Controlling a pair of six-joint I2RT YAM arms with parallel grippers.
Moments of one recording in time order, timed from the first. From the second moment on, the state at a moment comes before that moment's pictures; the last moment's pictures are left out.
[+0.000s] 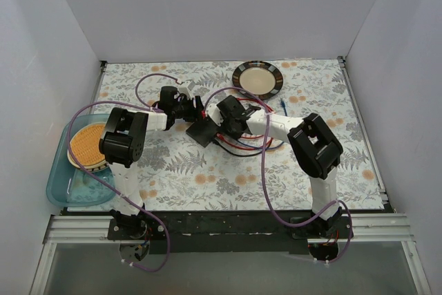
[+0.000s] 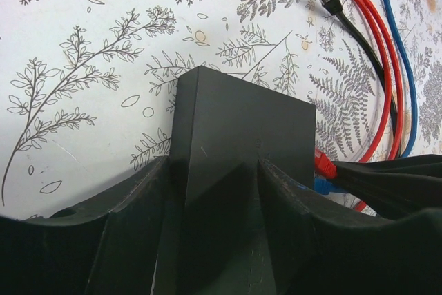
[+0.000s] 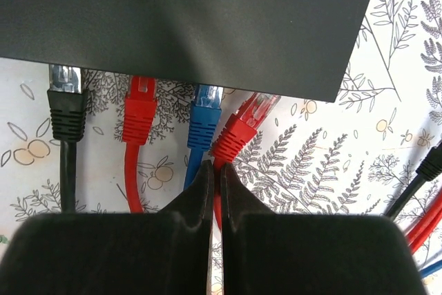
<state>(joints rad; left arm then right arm) -0.26 2.02 1.08 0.37 0.63 -0.32 0.78 2.00 1.37 -0.40 0.06 -0.40</state>
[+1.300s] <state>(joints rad) -0.35 2.11 1.20 0.31 0.79 -0.12 0.77 1.85 1.18 -0.38 0.01 -0.52</state>
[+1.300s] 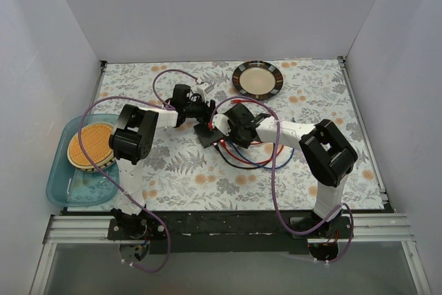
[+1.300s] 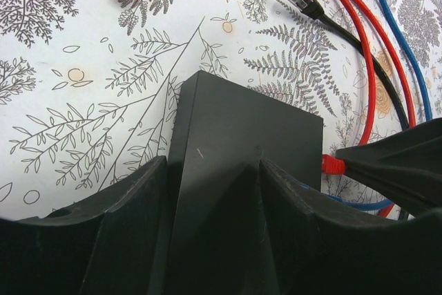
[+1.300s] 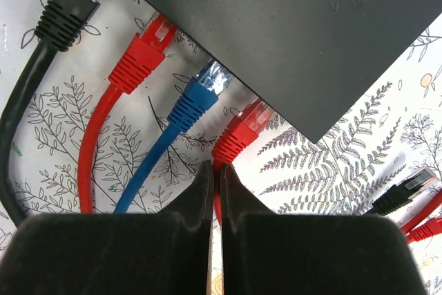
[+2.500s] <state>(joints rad) -0.39 2.09 1.18 0.29 0.76 0.00 0.77 1.90 1.25 -0.47 0.08 -0.50</state>
